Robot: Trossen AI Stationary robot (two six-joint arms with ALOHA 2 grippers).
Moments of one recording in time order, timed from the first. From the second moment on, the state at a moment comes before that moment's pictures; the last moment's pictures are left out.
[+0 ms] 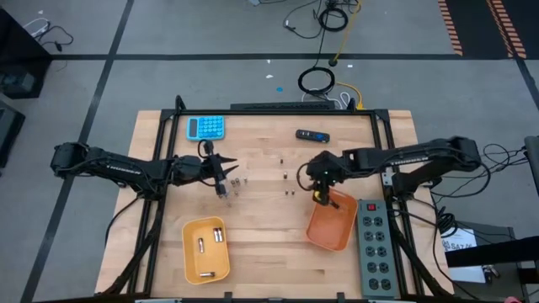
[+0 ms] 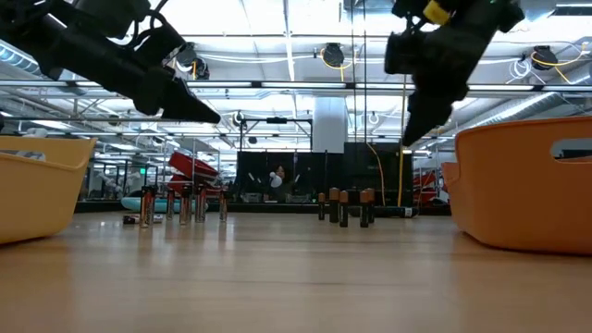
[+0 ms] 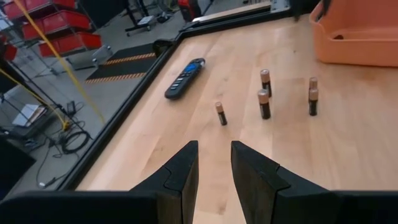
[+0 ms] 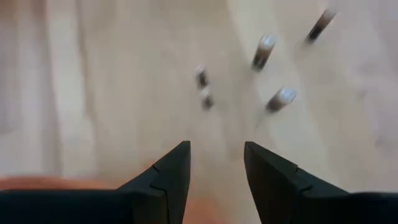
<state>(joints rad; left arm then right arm) 0.01 1.02 0.33 0.34 -0.34 0.22 -0.02 1.34 0.88 -0.51 0.02 0.27</state>
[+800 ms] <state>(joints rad) 0.02 1.02 0.33 0.38 -0.29 0.22 -0.18 1.61 1.07 -0.55 0.02 -0.09</state>
